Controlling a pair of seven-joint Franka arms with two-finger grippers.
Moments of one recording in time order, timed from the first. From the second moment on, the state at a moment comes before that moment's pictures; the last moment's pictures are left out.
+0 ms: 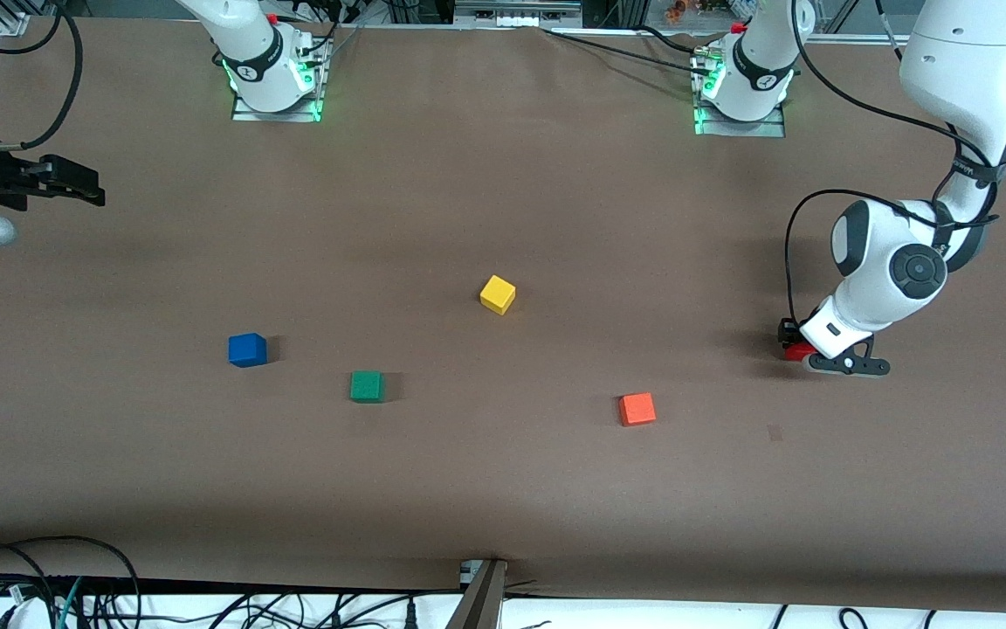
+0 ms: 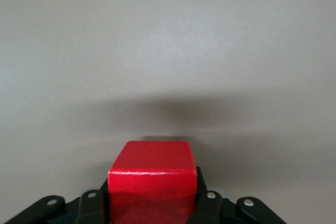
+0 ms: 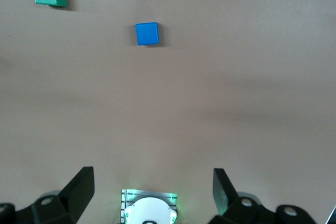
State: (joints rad) left arm 0.09 0.45 -0.05 -2.04 0.13 2.48 0.07; right arm 0.03 0.13 -0.03 -1.43 -0.03 1.35 -0.08
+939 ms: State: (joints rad) left arm 0.09 0.37 -0.13 -1.70 -0.34 2.04 0.58; right arm 0.08 0.19 -0.03 -1.43 0.05 1.35 -0.08
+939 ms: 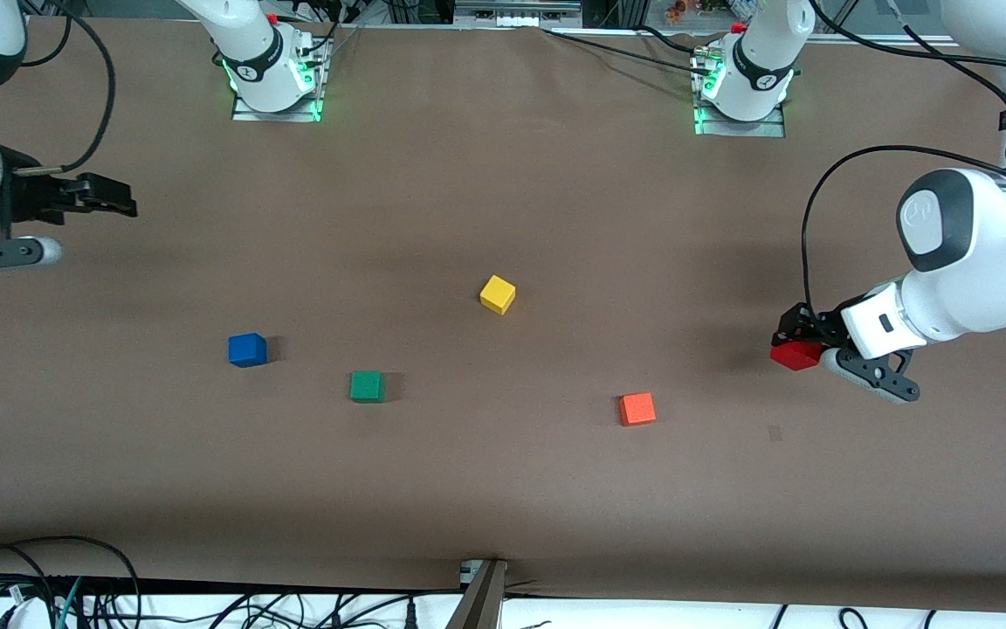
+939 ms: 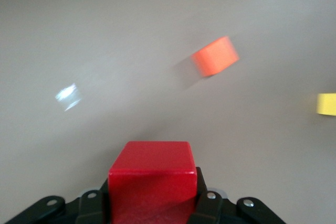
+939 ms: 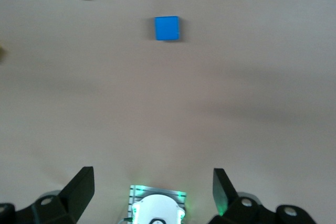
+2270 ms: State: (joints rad) left arm -0.16 0.57 -0.19 -1.59 -1.38 2.01 1.55; right arm 0.10 0.61 -0.03 -1.44 1.15 1.49 -0.08
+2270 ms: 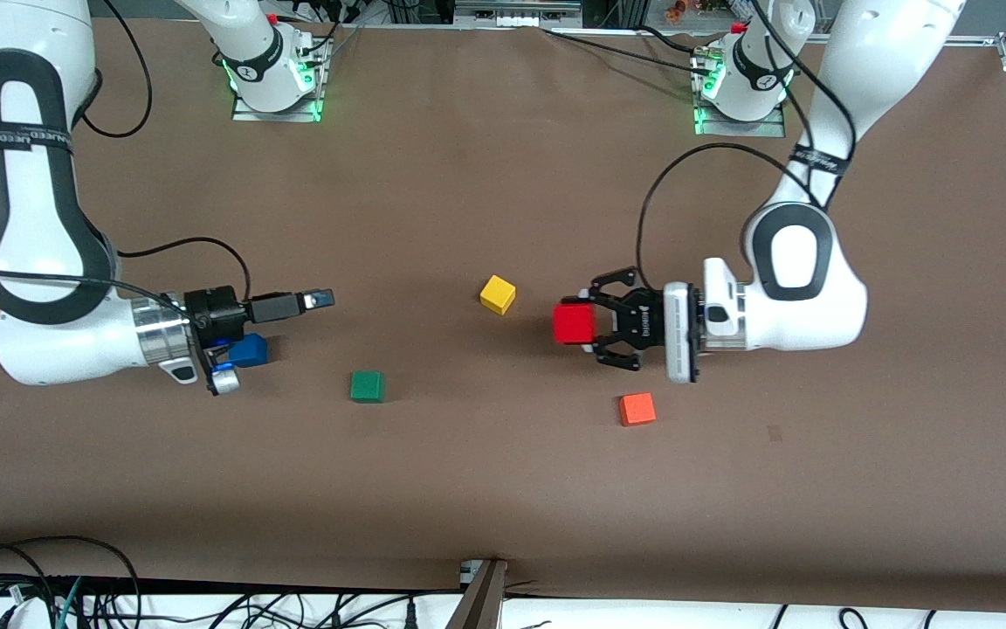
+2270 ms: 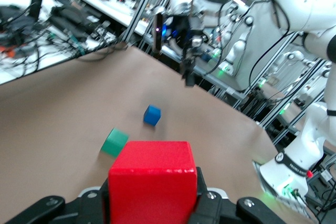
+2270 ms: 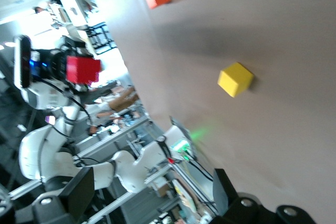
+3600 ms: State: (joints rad) left arm -0.32 0.65 -0.20 -1.49 -1.64 2.13 1.78; right arm 0.25 0.66 0.03 -1.58 1.74 1.70 -0.20
